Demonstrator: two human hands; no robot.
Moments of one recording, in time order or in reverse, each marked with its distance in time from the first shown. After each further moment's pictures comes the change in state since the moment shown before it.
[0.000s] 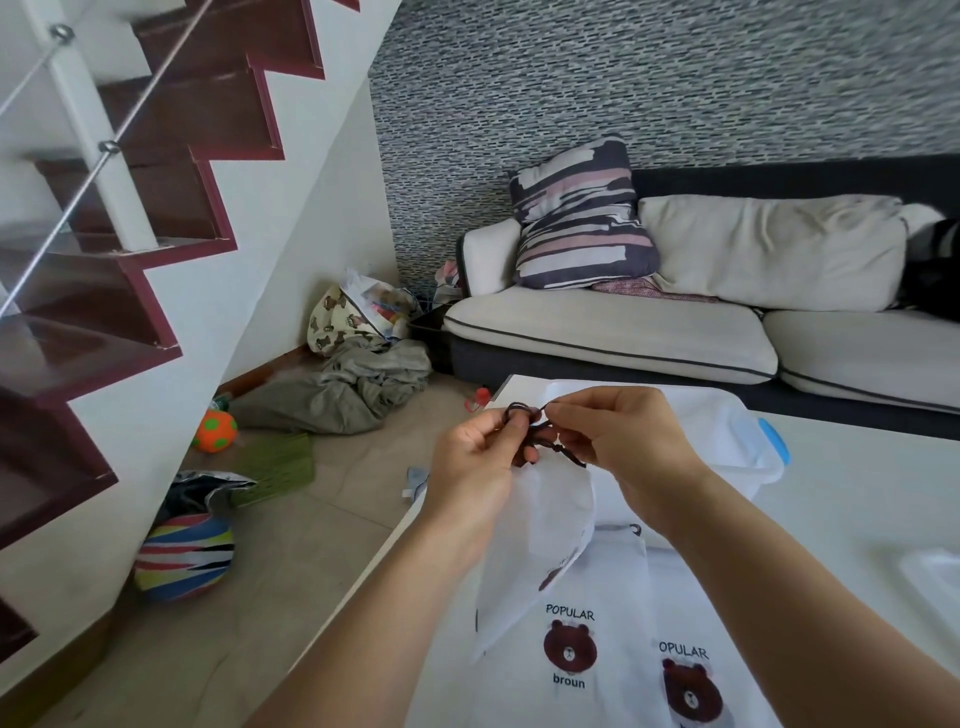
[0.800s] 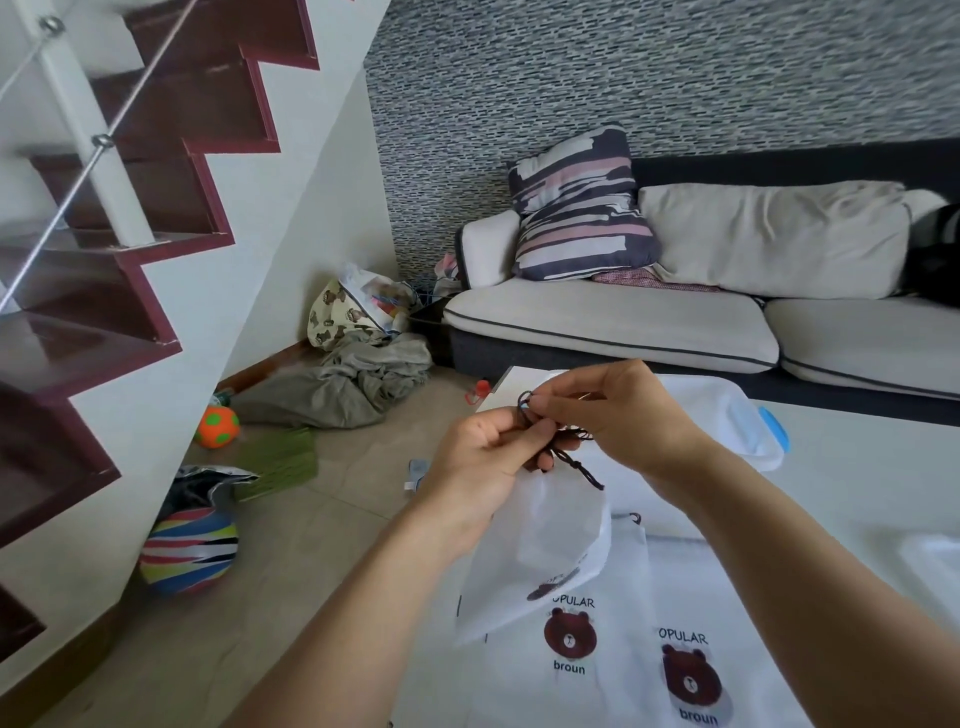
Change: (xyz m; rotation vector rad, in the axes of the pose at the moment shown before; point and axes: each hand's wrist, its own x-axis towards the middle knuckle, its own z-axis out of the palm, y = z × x) left_hand -0.005 0.004 -0.005 0.016 -0.277 0.011; right_hand 0.000 -0.010 -0.009 -0.177 -0.270 -0.189
